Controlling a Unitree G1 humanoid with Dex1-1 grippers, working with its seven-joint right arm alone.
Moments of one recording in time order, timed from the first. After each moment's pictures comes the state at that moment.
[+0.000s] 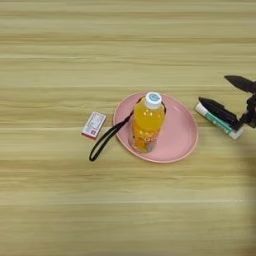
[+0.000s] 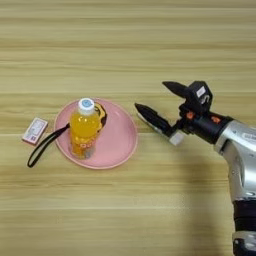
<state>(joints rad) -0.19 -0.58 -0.27 0.25 0.30 0.08 0.97</state>
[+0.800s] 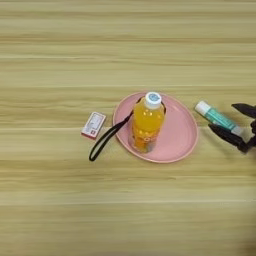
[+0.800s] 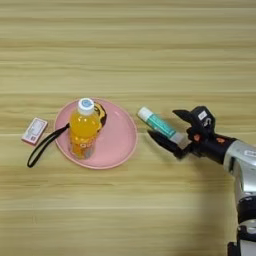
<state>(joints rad) -0.30 -0.63 -0.22 0.77 0.16 -0.19 1.05</state>
